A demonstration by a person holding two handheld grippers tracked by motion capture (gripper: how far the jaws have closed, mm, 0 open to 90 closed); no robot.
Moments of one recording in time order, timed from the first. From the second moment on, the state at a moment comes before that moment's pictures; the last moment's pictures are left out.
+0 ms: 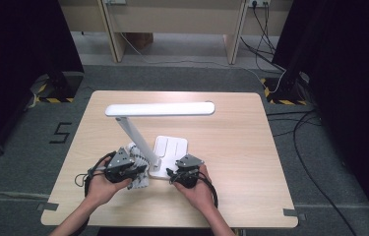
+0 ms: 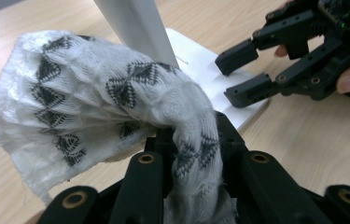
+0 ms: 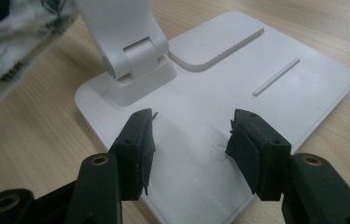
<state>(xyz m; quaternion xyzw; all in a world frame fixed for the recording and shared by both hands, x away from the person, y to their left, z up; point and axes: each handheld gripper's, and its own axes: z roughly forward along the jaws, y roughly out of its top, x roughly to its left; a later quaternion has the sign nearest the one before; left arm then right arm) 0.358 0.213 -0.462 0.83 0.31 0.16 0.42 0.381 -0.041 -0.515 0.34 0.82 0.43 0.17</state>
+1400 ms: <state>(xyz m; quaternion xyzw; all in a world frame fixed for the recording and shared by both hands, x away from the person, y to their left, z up) 0.354 0.194 -0.433 0.82 0.31 0.14 0.46 0.381 -0.041 -0.516 0.35 0.82 0.43 0.17</state>
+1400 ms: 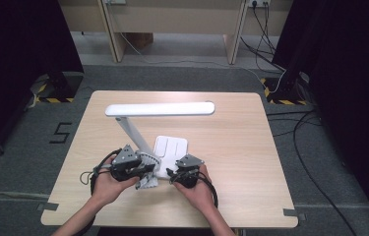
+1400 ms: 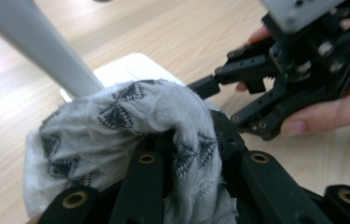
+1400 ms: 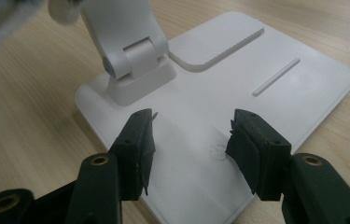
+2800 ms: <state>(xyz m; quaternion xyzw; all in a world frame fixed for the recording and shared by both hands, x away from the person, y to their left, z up) 0.334 0.206 -0.333 0.76 0.25 0.23 0.55 0.381 -0.041 -0.516 0.35 0.82 0.43 0.17</state>
